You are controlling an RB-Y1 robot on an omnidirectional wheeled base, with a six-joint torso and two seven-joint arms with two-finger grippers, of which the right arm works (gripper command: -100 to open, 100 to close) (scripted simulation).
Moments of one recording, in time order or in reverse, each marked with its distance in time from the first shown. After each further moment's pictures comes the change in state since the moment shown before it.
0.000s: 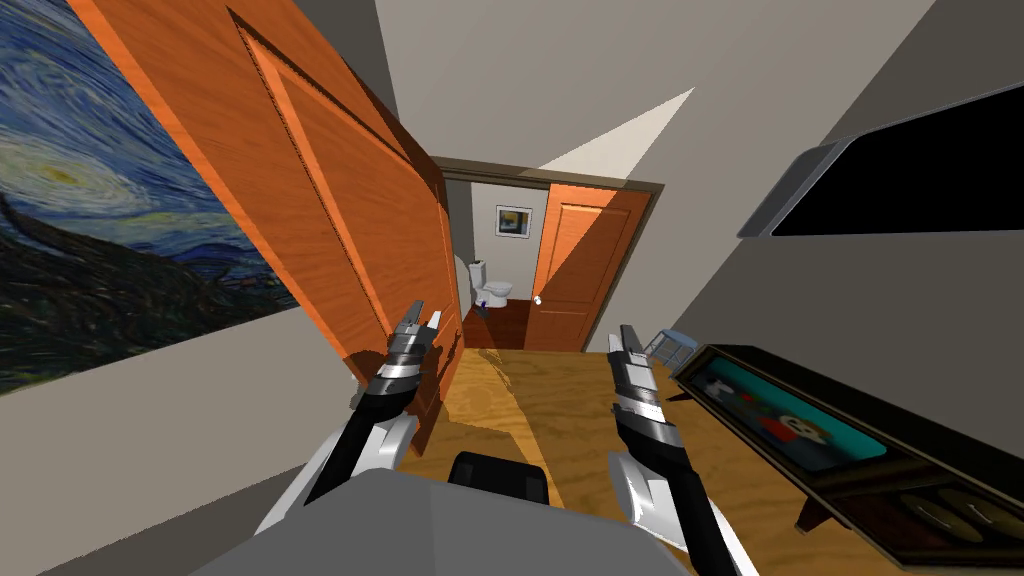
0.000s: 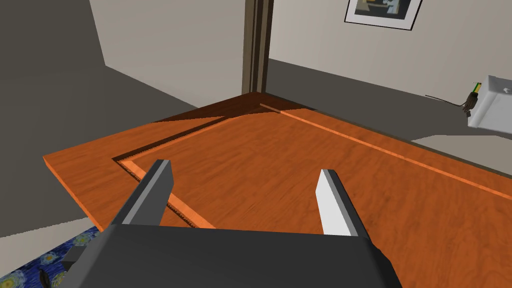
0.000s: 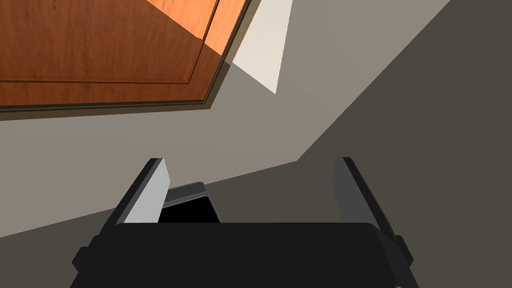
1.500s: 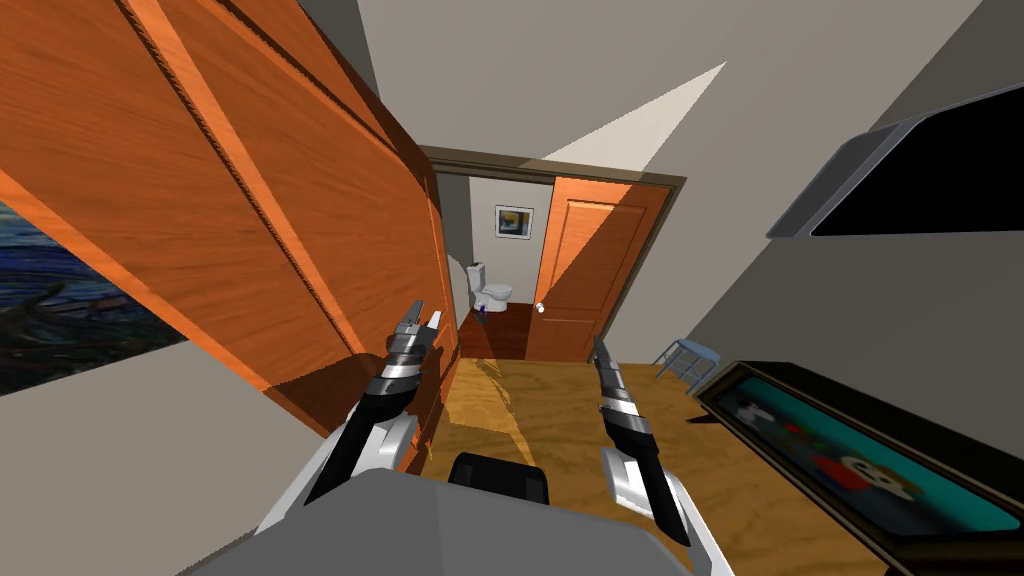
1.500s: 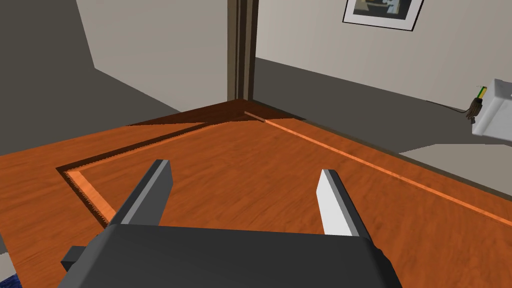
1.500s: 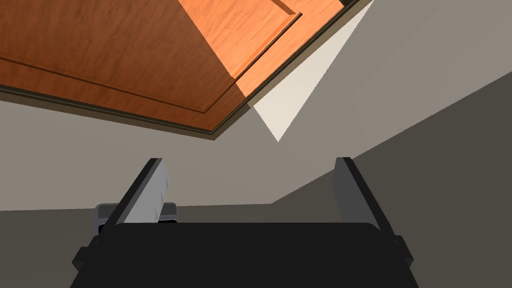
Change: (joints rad) arm -0.103 -0.035 -0.047 0.318 0.101 -0.101 0.183
